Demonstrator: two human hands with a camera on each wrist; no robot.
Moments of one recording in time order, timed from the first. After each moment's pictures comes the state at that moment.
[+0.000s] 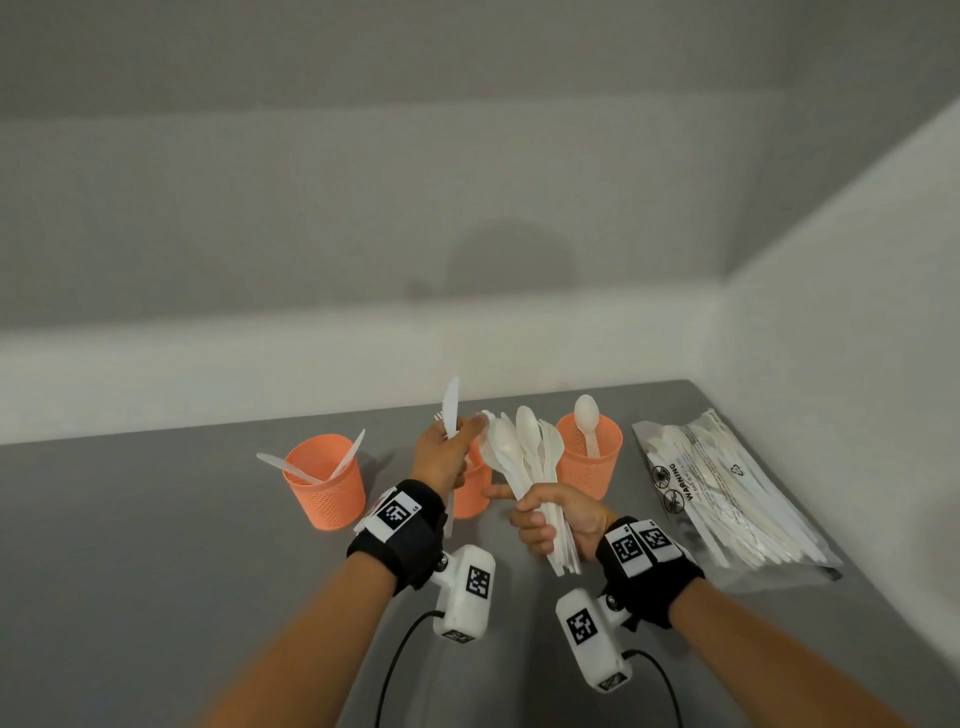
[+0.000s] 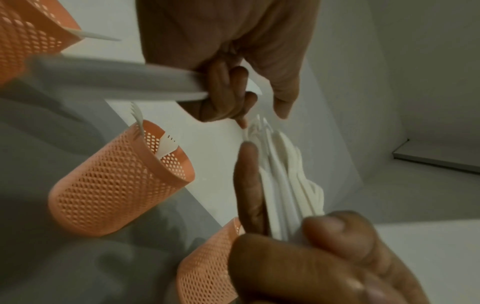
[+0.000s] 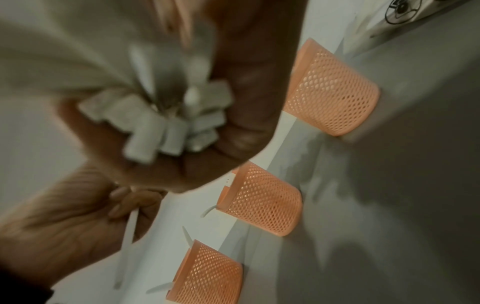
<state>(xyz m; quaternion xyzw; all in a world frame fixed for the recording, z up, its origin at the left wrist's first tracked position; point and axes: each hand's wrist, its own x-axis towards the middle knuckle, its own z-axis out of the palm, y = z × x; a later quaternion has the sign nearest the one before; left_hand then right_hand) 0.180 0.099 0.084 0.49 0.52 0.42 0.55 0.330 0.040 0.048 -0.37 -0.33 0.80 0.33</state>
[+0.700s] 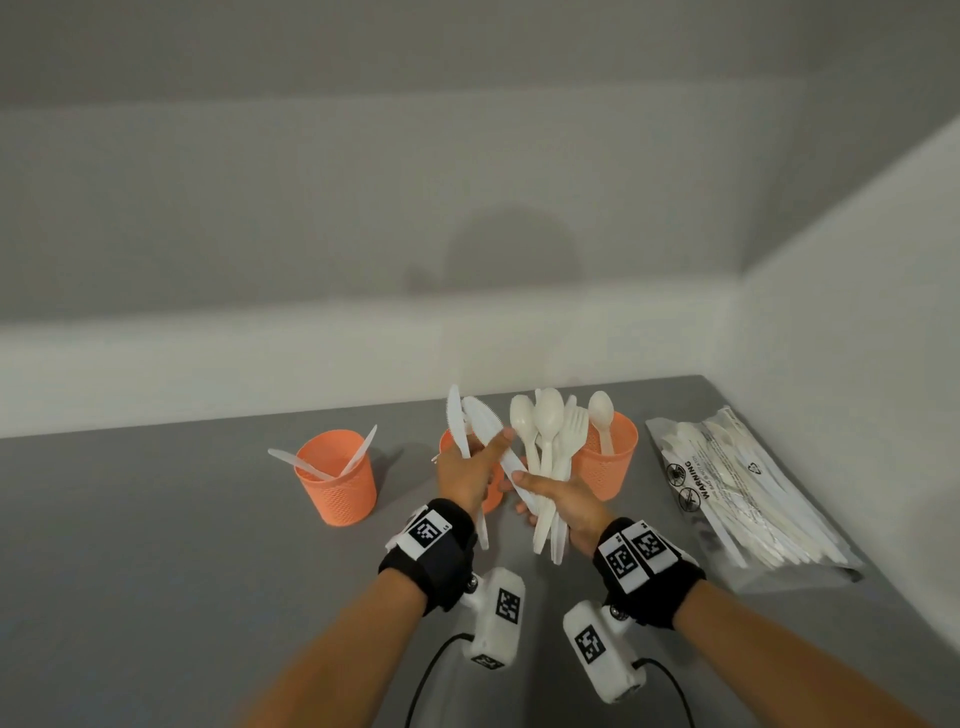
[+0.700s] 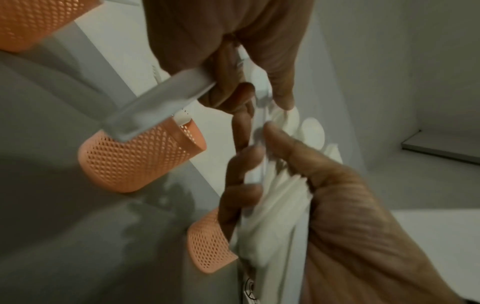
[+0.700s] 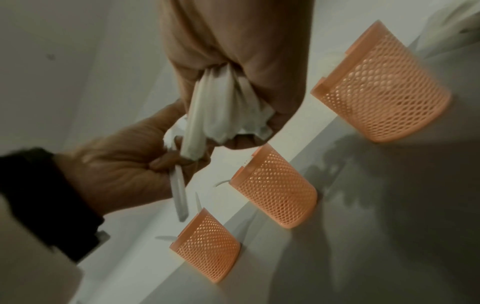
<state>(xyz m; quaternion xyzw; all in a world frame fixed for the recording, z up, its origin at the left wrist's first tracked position) 0.189 0.086 0.066 0.45 0.51 0.47 0.56 0.308 0.049 0.041 -0.52 -0.36 0.60 0.50</state>
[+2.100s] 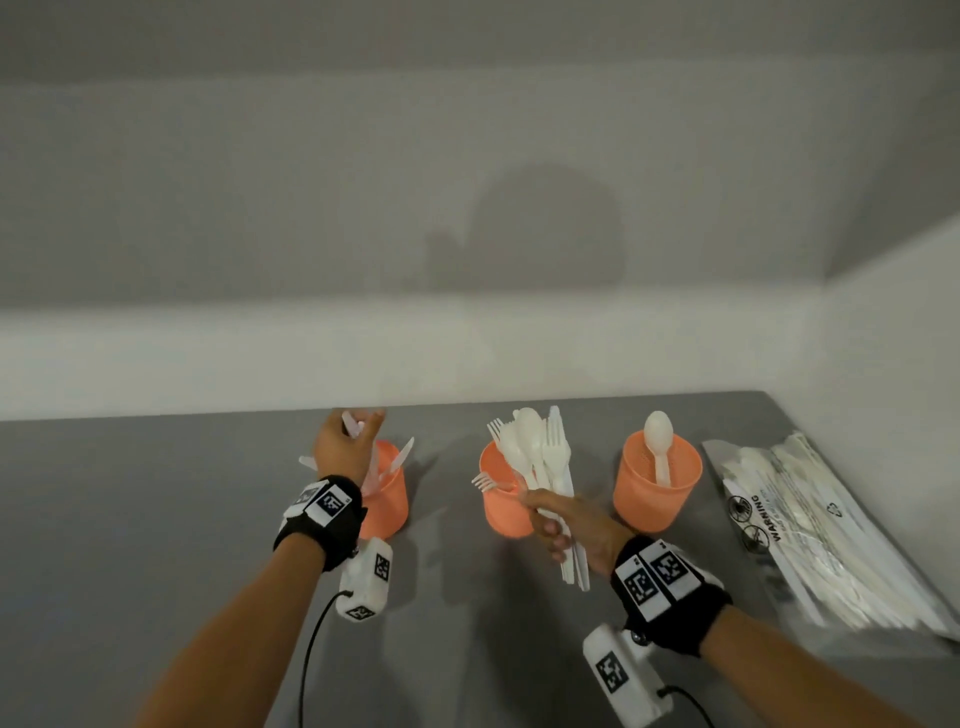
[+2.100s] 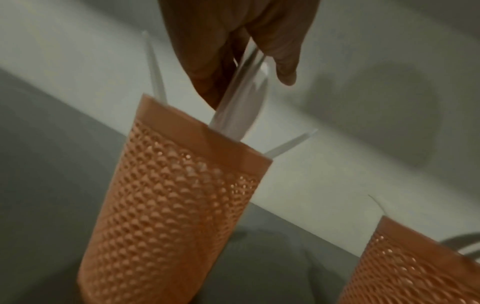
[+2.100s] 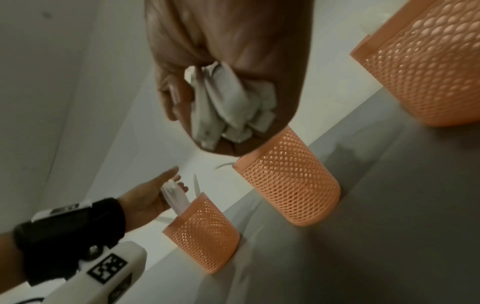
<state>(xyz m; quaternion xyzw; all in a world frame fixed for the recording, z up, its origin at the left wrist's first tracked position) 0.035 0.199 0.043 0.49 0.66 0.50 0.28 0.277 0.085 0.050 -0.53 -0.39 0.66 0.37</state>
